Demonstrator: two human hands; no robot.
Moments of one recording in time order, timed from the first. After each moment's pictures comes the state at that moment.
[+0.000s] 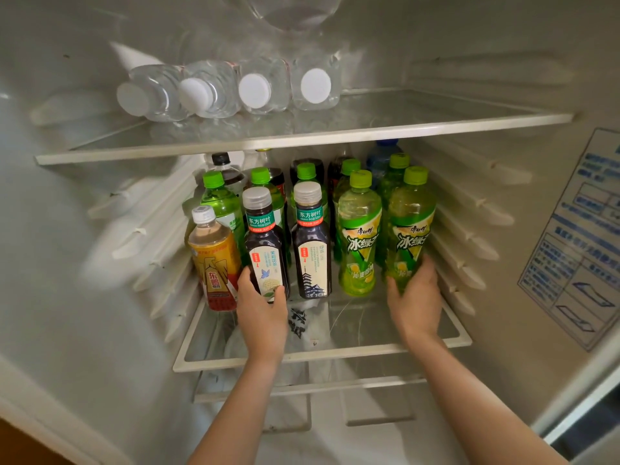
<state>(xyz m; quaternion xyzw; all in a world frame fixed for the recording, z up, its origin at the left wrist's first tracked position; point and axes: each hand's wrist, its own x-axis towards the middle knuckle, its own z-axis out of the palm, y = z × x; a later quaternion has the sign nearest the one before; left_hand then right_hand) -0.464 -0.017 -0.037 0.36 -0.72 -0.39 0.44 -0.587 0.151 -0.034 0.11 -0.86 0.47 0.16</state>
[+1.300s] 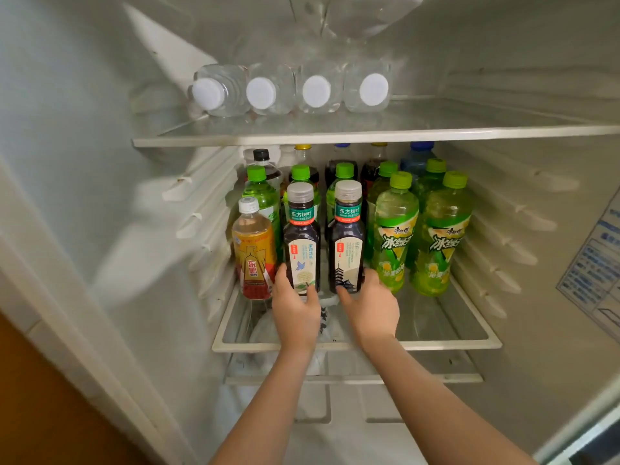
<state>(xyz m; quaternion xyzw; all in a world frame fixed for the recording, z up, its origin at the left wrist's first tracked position) -0.452 -0.015 -0.042 0.31 -0.73 -0.41 0.45 -0.527 0.068 -0.038 0.19 -0.91 0.36 0.08</state>
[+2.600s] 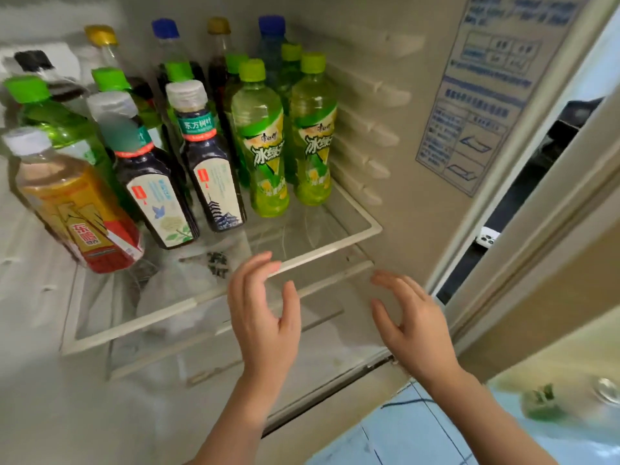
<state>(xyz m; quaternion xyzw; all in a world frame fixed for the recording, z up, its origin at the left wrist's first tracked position) -0.412 0.085 -0.085 0.04 -0.80 -0.39 0.45 -0.437 0.275 -0.078 0.18 -0.91 0.33 0.15</state>
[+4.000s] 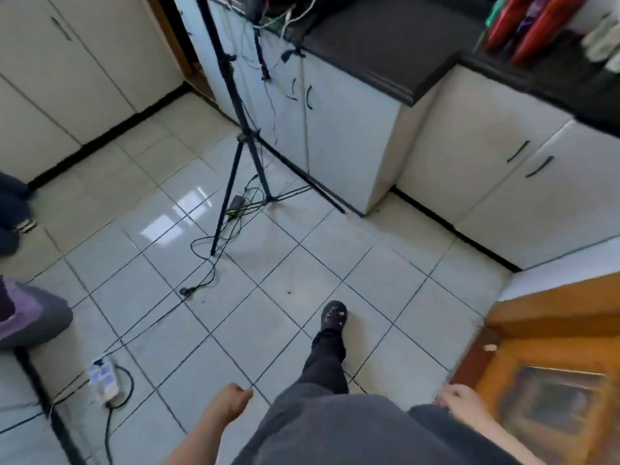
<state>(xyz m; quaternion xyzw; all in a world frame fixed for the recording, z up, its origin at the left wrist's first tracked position) 0.060 0.699 -0.355 -0.43 -0.72 0.24 -0.48 0.463 0.616 -0.325 -0.83 -0.25 0.49 -0.05</state>
